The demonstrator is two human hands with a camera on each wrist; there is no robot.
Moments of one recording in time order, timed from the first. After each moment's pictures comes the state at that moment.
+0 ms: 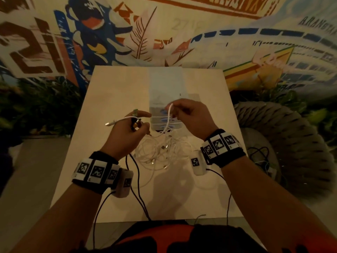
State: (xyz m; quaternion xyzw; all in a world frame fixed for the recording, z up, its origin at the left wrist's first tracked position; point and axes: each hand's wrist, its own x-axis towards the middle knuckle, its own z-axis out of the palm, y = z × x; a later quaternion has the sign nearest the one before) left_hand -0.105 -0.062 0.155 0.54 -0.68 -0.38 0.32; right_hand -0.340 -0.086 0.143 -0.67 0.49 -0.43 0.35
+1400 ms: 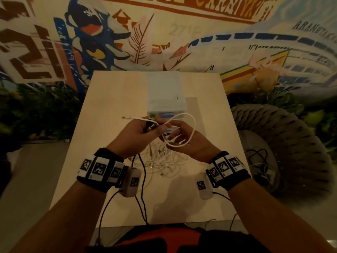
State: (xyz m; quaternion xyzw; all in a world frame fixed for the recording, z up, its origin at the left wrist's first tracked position) left_hand -0.139 -0.049 0.200 0.45 -0.71 -0.47 0.28; right_hand -0.349 -0.038 0.115 -0.63 0.48 -0.34 0.51
